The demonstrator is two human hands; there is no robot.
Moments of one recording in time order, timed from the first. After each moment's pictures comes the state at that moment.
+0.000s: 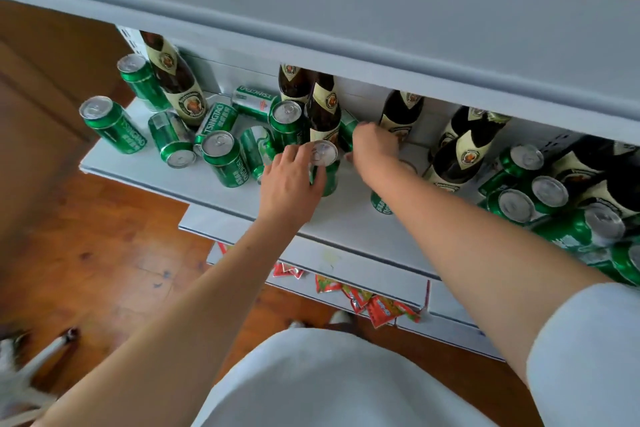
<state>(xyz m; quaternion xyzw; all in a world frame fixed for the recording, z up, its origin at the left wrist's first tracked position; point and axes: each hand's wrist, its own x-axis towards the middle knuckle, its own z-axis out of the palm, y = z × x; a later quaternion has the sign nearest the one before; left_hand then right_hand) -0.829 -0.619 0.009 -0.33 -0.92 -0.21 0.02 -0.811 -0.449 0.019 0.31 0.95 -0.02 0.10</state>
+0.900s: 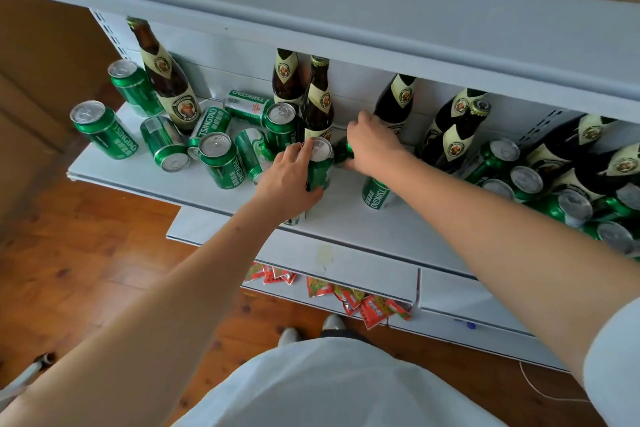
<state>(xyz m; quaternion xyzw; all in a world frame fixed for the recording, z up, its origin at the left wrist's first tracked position) -0.846 -0.629 0.012 -0.44 -0.88 -0.15 -0.12 -0.791 -0.449 0.038 0.21 0.97 0.04 0.08</state>
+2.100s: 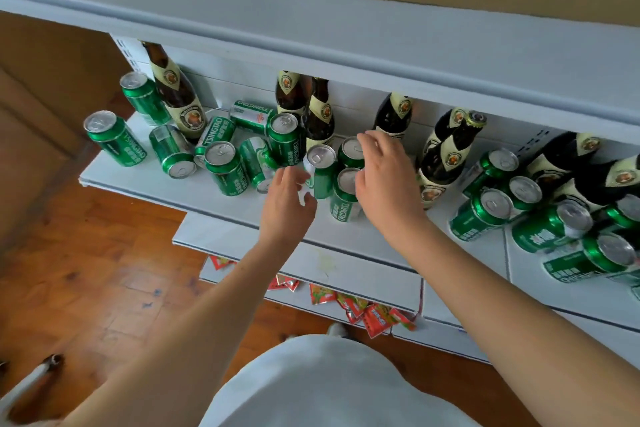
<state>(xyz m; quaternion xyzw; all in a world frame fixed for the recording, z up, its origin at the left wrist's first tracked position) -0.807 -0.642 0.004 -0.30 -0.87 -0.39 -0.06 -0.713 -0.505 0.070 0.22 0.95 -0.07 -0.19</state>
